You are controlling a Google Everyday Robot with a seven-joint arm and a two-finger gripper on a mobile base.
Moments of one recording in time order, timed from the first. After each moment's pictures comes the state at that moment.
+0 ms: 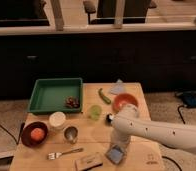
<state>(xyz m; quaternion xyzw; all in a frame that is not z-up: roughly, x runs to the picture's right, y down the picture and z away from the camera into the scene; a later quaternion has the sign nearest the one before) 0.139 0.319 0.745 -0.34 -0.22 -0.44 0.80</state>
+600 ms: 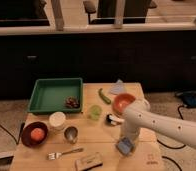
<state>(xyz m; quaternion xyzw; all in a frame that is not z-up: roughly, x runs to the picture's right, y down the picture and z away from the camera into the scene) 0.167 0.273 0.788 -0.34 -0.19 -0.40 0.83</state>
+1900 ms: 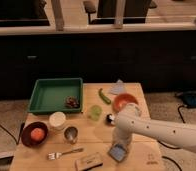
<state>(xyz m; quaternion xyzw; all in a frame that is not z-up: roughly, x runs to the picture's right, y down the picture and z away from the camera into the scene) 0.153 0.309 0.764 -0.33 -0.23 -0.45 0.79</state>
